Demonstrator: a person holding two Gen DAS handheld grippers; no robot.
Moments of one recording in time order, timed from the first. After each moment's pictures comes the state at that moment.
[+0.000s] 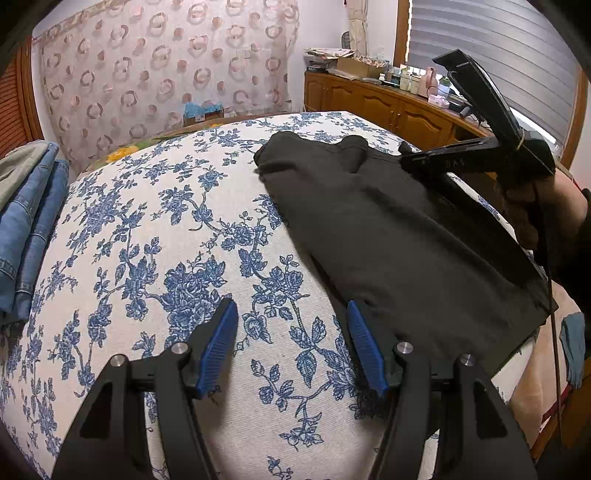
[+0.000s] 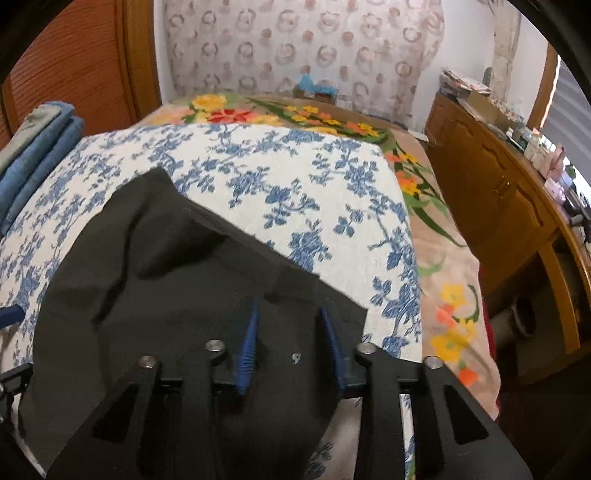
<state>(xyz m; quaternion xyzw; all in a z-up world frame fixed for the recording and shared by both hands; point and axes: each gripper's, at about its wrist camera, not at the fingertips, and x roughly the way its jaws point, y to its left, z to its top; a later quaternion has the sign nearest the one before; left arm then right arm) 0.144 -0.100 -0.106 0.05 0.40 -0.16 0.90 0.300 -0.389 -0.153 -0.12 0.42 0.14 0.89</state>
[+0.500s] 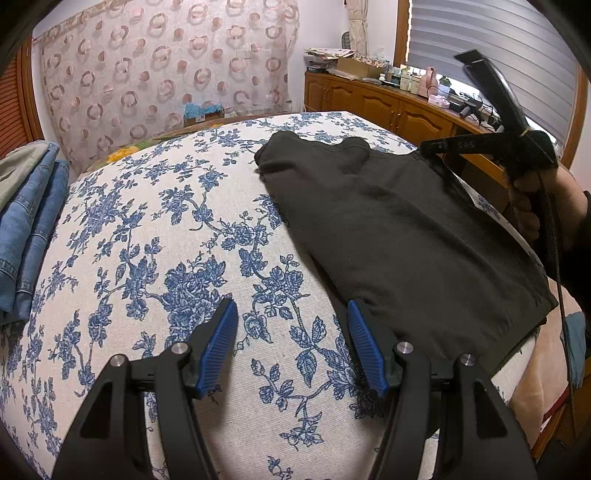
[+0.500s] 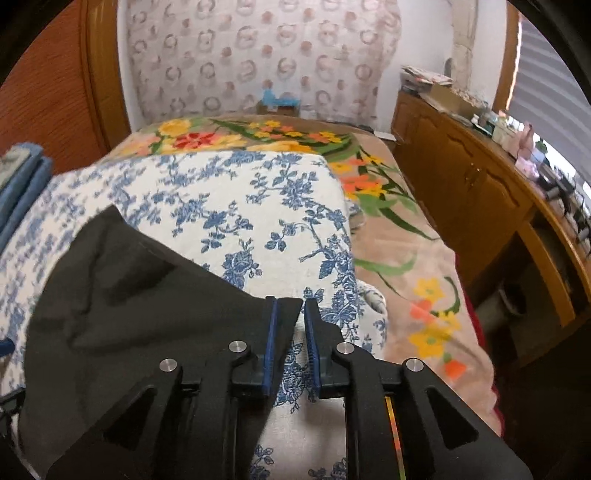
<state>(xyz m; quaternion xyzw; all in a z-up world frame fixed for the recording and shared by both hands) 0.144 -0.100 -0.106 0.05 0.40 -0.16 0.90 0.304 -0.428 -0.139 -0.07 0.40 0.08 0.91</state>
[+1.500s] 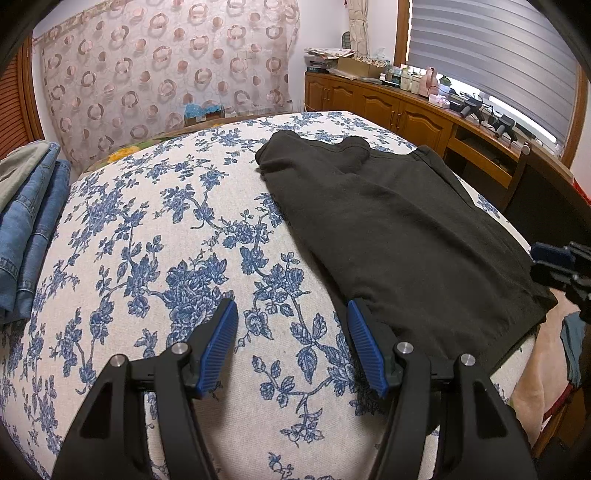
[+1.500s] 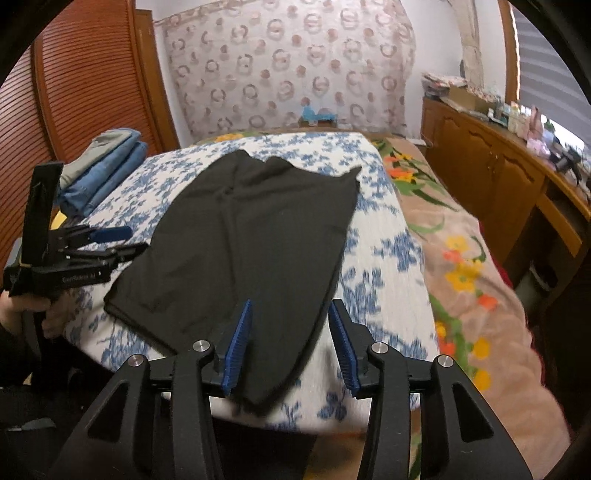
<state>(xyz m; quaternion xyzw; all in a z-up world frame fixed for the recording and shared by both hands) 0.143 -0.100 -0.106 0.05 0.40 -0.16 0.90 0.109 -0.431 -0.149 -0.02 0.37 0.17 0.92</state>
